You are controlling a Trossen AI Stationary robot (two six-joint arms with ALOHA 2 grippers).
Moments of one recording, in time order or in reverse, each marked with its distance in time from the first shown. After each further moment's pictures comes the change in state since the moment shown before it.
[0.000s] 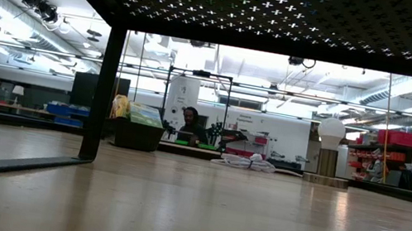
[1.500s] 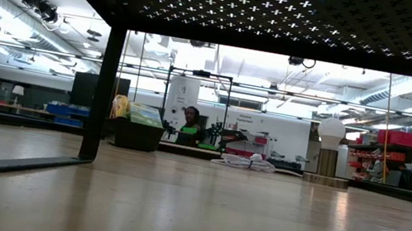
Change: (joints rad) left arm -0.067 0.225 0.150 0.029 -0.142 -0.174; right arm 0.001 0.000 0.000 0.000 -0.066 -0.018
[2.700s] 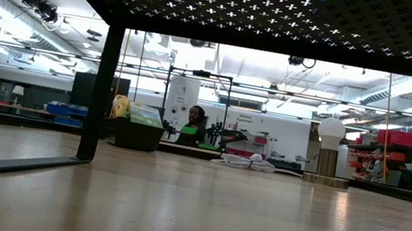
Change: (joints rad) left arm -0.170 -0.004 0.000 0.075 -0.208 -0.114; right arm 0.061 0.023 -0.181 0.296 -0.266 0.119
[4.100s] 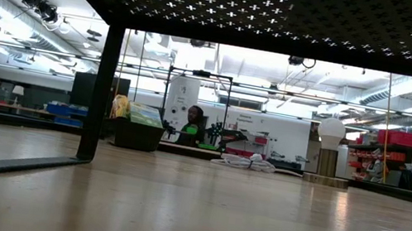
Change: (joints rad) left arm 0.015 0.000 0.000 0.038 -0.064 0.039; right arm -0.104 0.000 0.000 0.113 -0.004 -0.268
